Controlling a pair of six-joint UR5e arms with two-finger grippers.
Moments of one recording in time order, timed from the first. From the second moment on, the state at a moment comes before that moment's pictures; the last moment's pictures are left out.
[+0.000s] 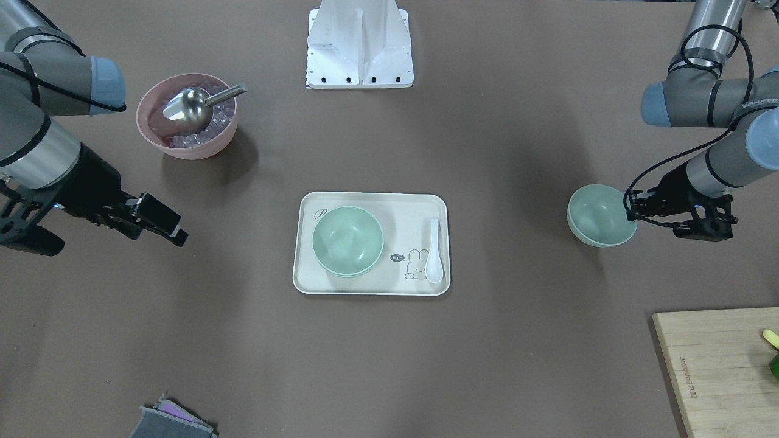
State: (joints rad) left arm -1.06 -1.79 -1.59 -1.83 -2.36 -0.61; right arm 1.06 -1.16 1.70 -1.23 2.33 1.23
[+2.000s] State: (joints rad) left arm -0.72 -2.45 -1.40 -1.78 -2.18 -1.24; right arm 1.23 -1.49 1.71 -1.23 2.35 0.66
